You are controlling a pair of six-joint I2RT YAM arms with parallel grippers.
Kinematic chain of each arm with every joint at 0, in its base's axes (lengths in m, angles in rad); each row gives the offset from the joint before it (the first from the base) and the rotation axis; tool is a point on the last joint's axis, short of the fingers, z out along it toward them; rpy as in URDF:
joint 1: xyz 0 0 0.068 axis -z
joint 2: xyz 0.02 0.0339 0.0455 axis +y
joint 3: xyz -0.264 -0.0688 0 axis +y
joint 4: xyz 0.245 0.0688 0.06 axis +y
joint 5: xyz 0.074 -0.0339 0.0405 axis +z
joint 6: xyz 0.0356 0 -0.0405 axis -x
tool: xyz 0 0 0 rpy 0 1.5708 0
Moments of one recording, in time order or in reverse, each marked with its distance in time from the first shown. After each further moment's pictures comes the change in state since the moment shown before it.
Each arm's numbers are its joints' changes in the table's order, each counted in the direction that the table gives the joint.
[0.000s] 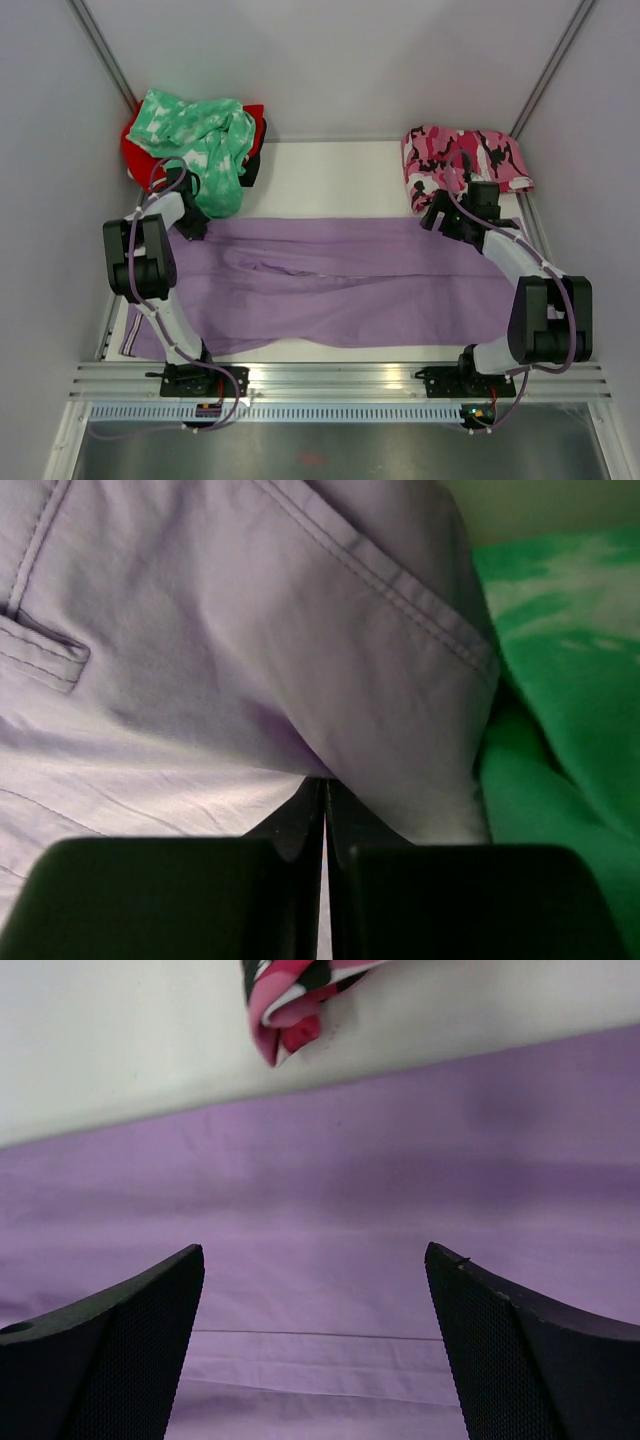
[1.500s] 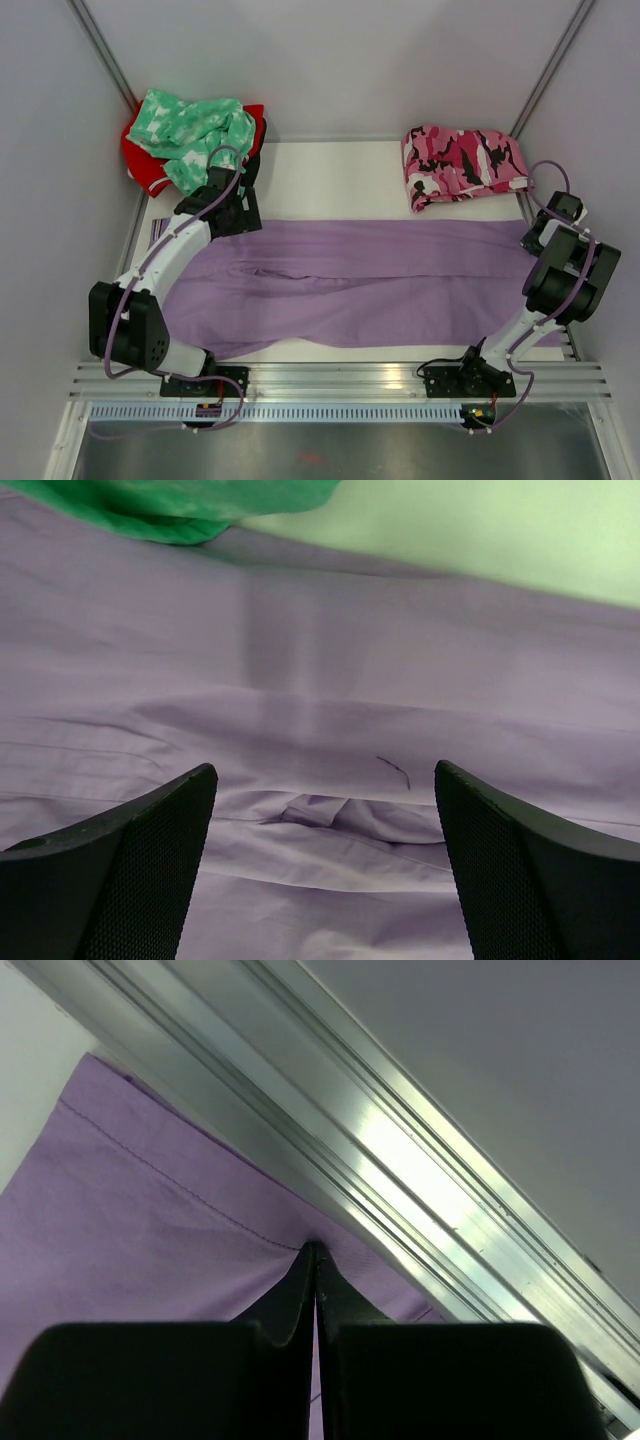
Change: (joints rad) left arm 0.420 -0.475 0.129 0.084 0.027 -0.231; right arm 0.522 0.356 -0.169 -0.016 -0.355 0.131
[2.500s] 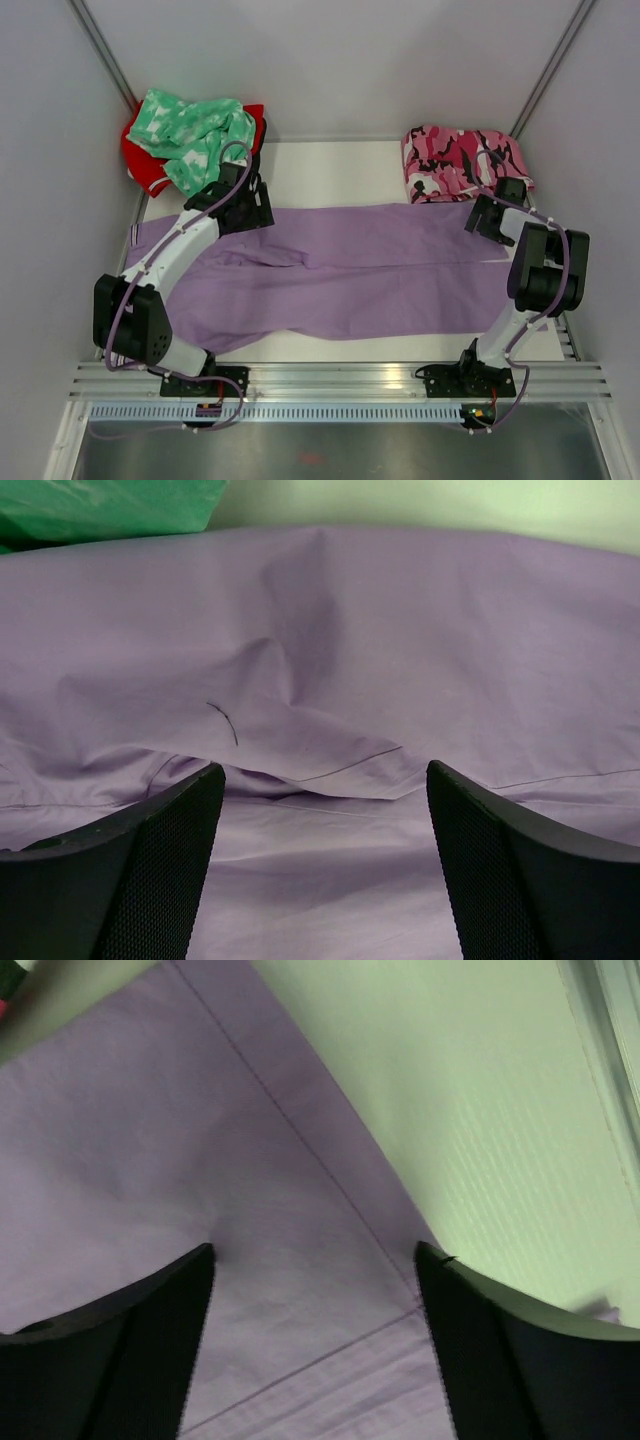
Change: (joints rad) left arm 0.058 0.039 -0.048 -0.021 -0.053 0.069; right arm -0.307 -0.013 -0.004 0.030 0.022 0.009
